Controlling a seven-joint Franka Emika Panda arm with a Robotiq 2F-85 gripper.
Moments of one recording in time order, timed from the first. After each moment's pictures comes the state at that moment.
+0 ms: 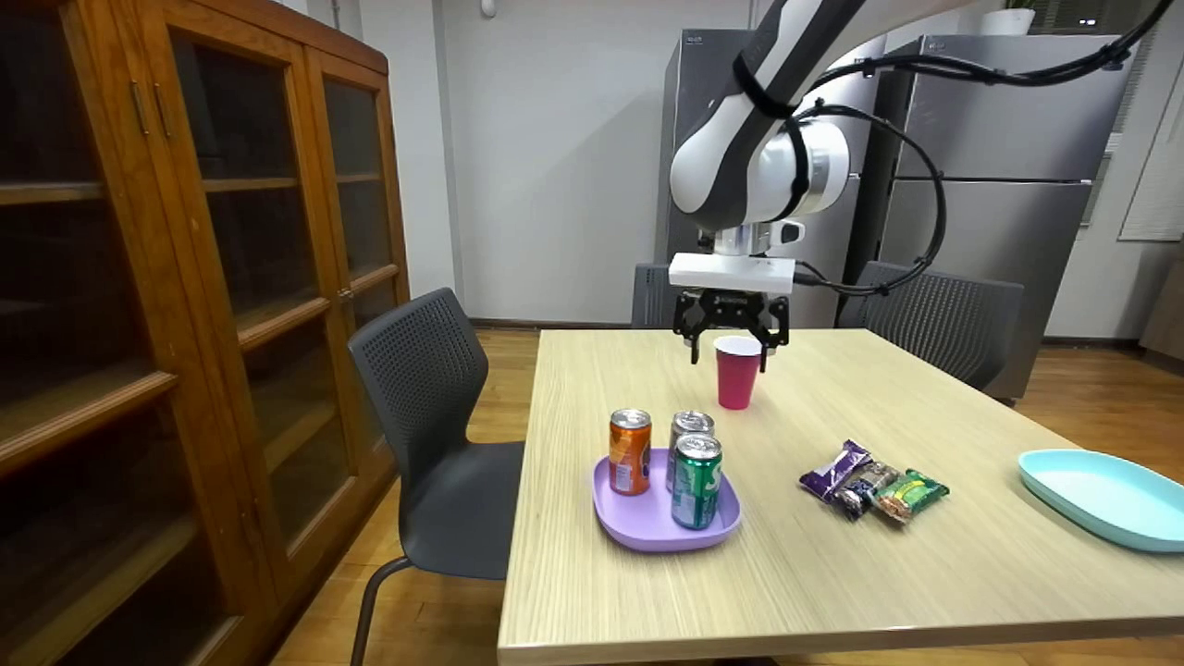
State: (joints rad) arm 0.32 0.62 -0.09 -1.78 -0.09 2.45 0.69
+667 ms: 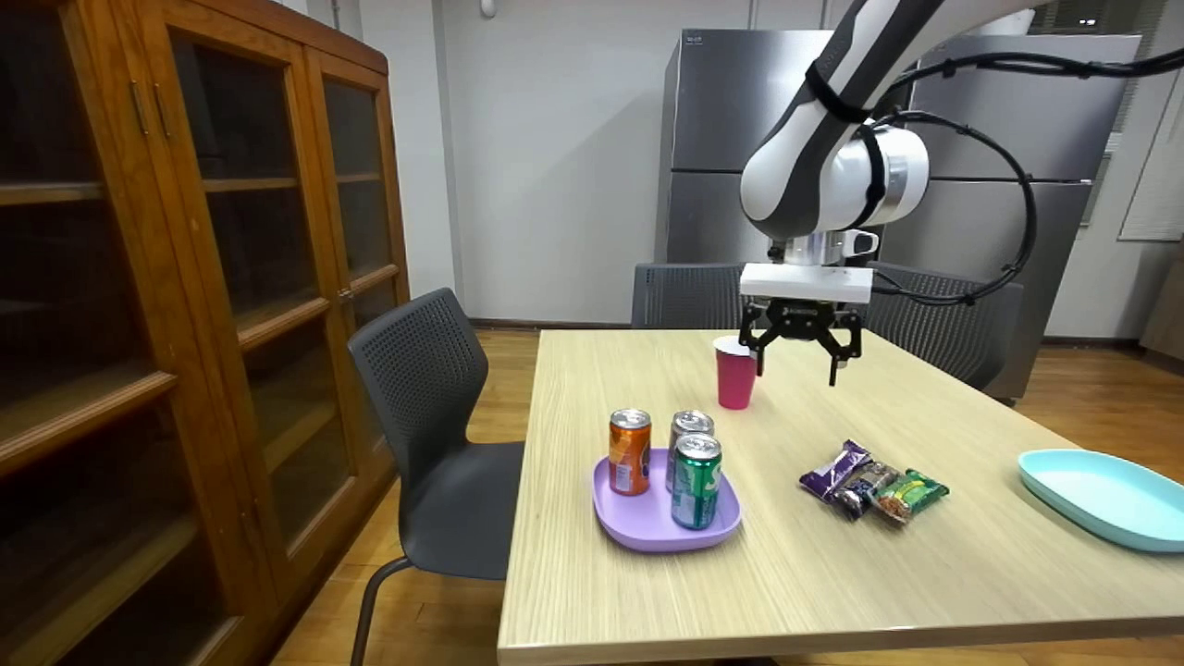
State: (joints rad) arm 0.21 0.57 -0.10 -1.89 -0.09 2.48 0.64
